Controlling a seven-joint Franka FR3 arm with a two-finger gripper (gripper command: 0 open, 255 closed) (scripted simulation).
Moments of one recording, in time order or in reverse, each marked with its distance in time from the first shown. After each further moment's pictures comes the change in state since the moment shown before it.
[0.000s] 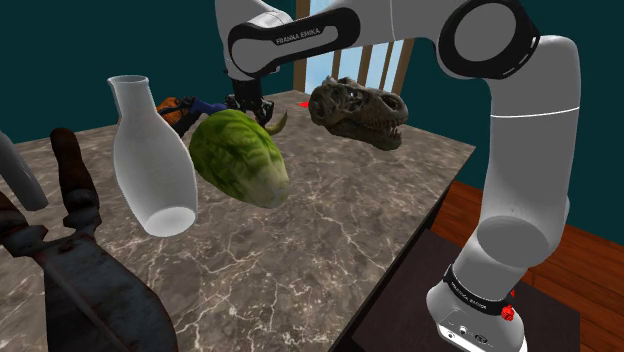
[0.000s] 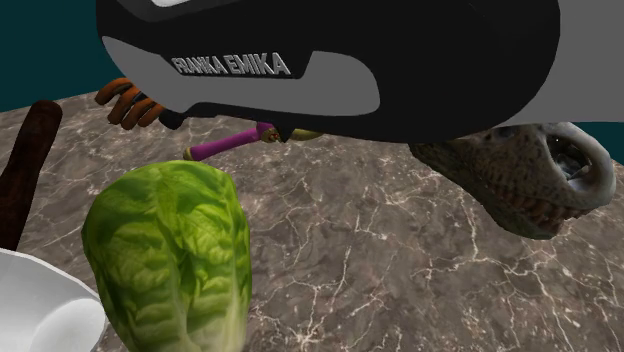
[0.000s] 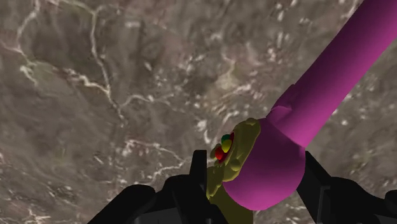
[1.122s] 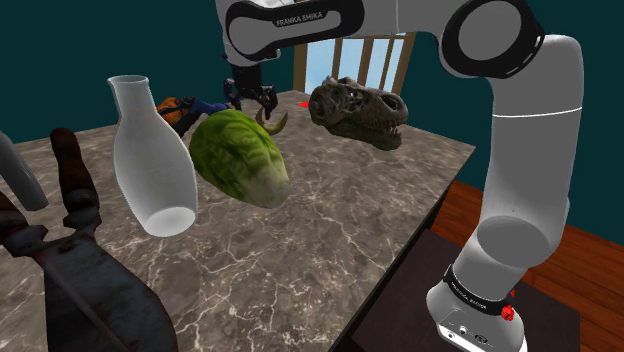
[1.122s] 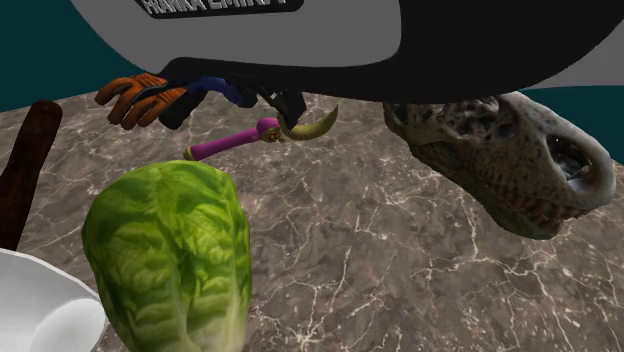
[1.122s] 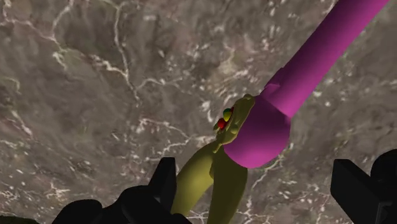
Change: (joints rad) arm 0.003 -0.014 0.006 0.065 0.015 -0.076 -0.032
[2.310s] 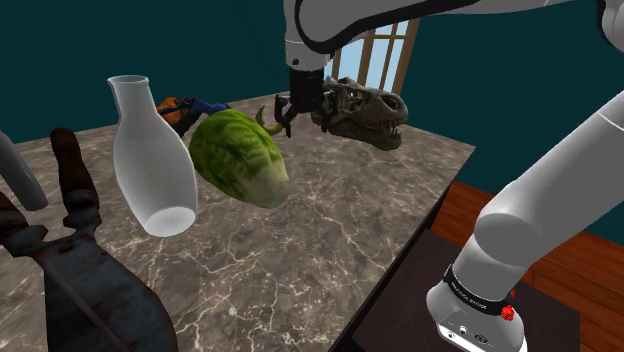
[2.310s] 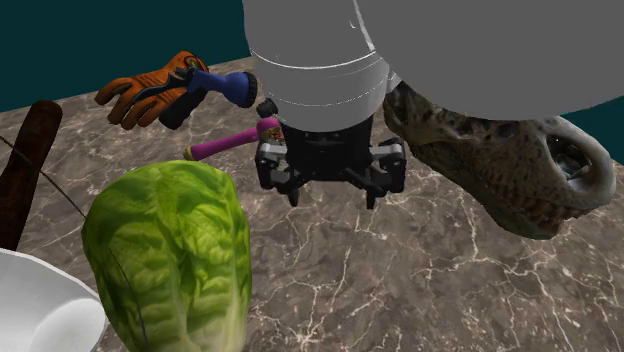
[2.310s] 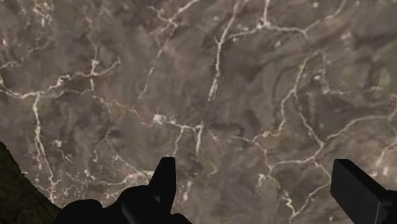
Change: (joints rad) arm -0.062 -0.638 -0.032 -0.674 0.385 0.022 -0.724
